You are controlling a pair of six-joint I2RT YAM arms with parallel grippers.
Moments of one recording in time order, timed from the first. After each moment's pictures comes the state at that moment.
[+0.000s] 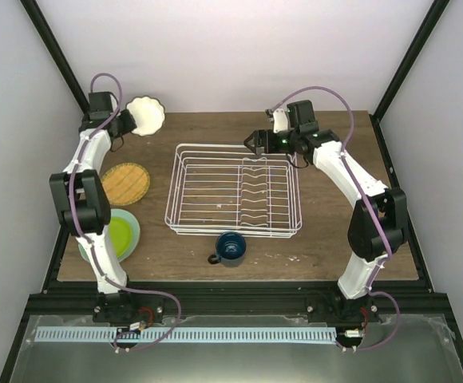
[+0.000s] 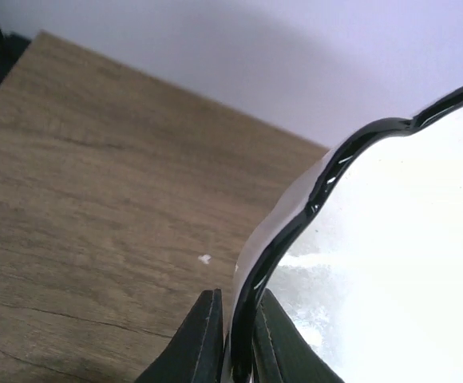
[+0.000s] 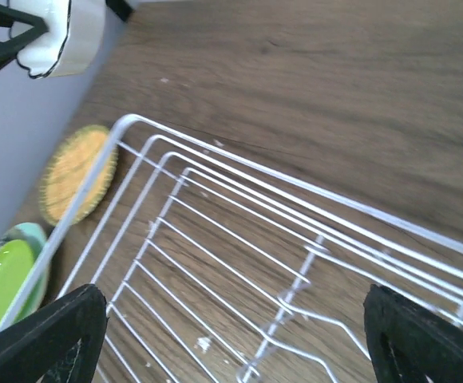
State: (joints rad) left arm 0.13 2.06 1.77 -0.44 0.14 -0.32; right arm 0.34 1.75 1.53 -0.49 -0.46 0.23
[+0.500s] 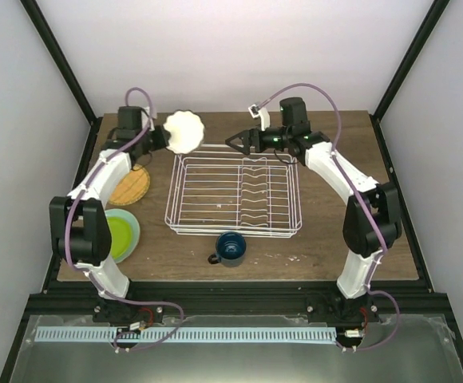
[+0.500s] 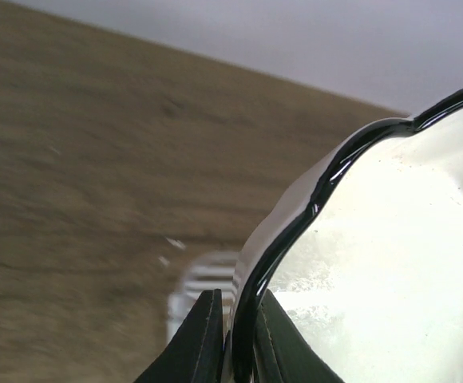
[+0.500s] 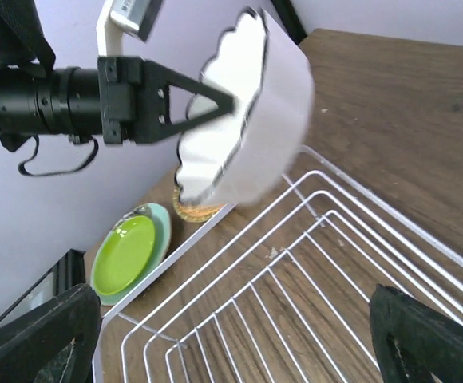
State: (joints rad) left arm -0.06 1.71 1.39 -0.31 0.27 -0.36; right arm 0.37 1.79 1.52 -0.23 -0.82 0.20
